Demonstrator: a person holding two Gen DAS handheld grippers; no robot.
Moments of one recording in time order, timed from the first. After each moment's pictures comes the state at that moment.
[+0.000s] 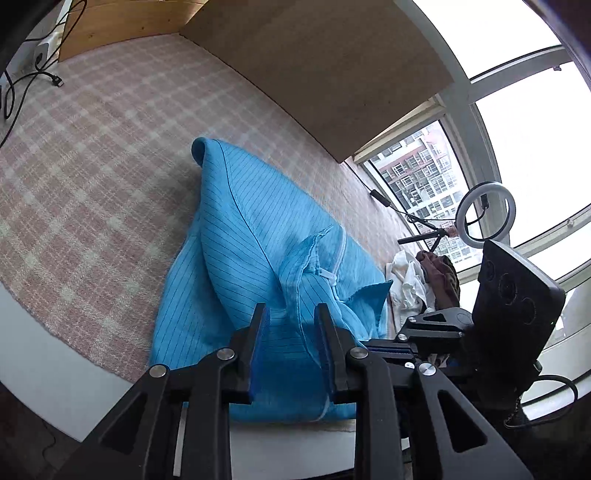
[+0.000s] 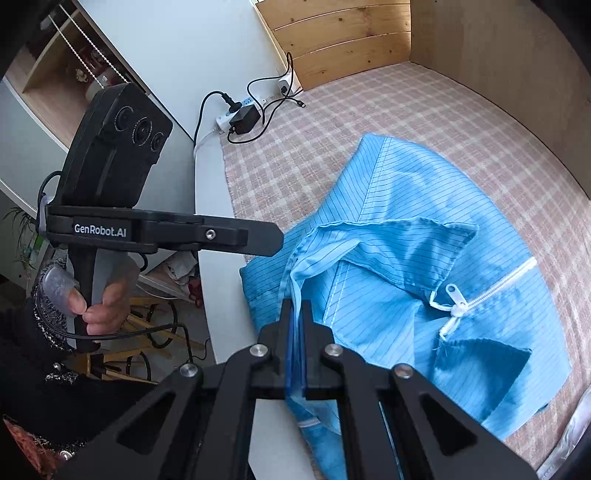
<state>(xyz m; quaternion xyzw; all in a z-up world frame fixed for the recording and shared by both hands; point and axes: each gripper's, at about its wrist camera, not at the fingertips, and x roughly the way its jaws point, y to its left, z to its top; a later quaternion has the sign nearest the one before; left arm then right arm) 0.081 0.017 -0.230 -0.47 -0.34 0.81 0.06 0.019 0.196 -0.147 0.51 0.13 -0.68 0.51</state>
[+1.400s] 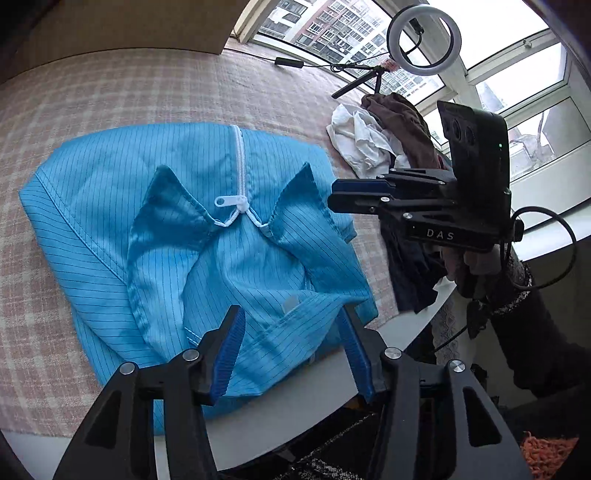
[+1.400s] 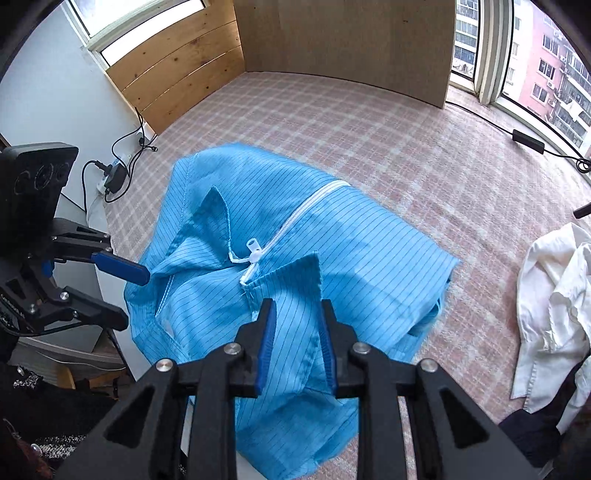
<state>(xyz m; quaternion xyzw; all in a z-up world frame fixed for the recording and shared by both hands) 0.043 0.116 -0.205 -0.59 -0.10 0.74 0.31 -0.028 0.319 -0.169 0.53 0.05 -0.79 0.29</state>
